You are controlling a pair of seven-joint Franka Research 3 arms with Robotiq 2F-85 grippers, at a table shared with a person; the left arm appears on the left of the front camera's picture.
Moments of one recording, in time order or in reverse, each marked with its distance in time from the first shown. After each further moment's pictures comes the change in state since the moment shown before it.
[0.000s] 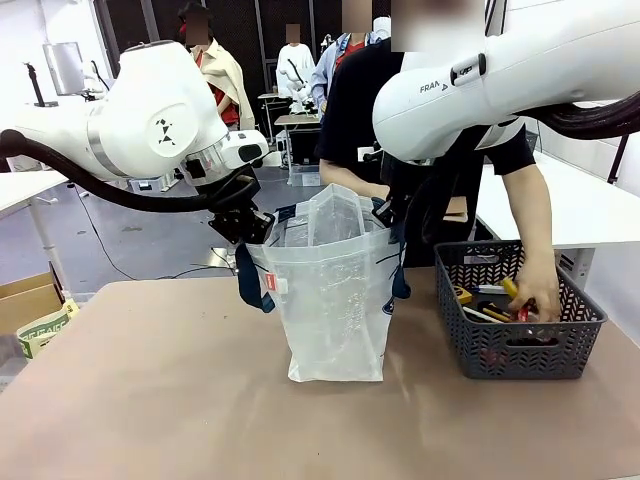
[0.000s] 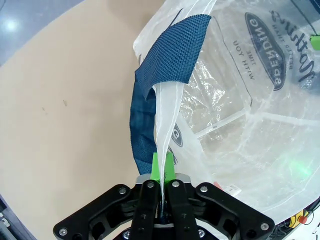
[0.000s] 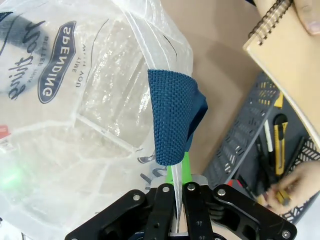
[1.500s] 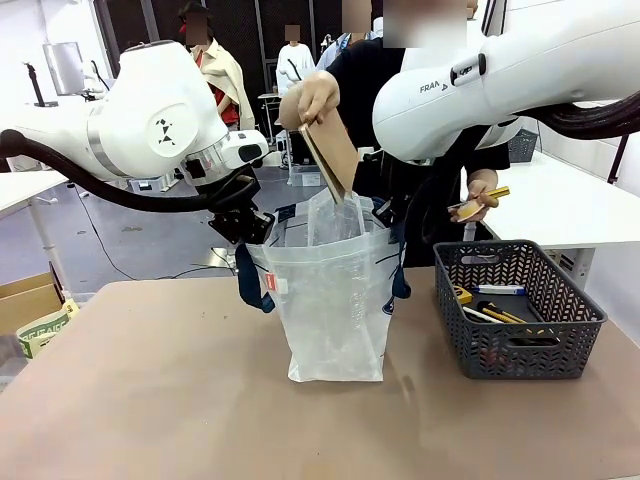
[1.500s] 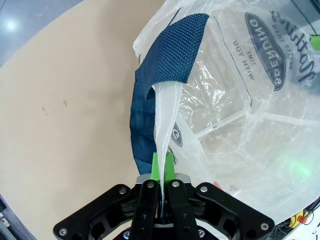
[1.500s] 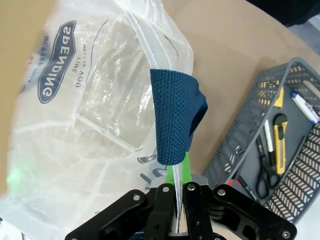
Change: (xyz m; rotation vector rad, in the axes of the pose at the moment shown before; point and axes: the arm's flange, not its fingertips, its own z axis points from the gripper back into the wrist) left arm 0.000 0.000 0.000 0.000 0.000 0.000; right arm 0.000 0.000 0.000 0.000 0.000 0.000
